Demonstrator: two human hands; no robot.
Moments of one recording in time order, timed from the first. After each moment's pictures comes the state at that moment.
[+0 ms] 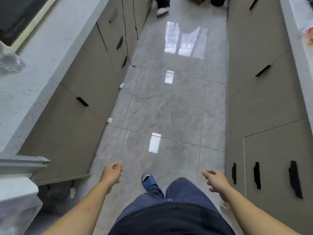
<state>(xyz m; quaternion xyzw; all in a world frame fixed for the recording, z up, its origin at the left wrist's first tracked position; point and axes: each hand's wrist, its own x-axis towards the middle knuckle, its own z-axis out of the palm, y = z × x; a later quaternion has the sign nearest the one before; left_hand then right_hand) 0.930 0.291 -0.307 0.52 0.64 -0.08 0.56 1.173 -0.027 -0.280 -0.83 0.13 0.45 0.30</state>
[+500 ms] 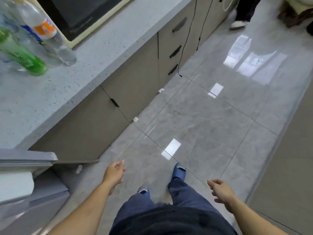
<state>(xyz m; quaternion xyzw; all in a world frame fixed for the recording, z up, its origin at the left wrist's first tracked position) 1.013 0.344 -0.296 0.38 0.75 0.05 0.54 1.368 0.142 -0.301 -0.83 -0.04 0.53 0.16</state>
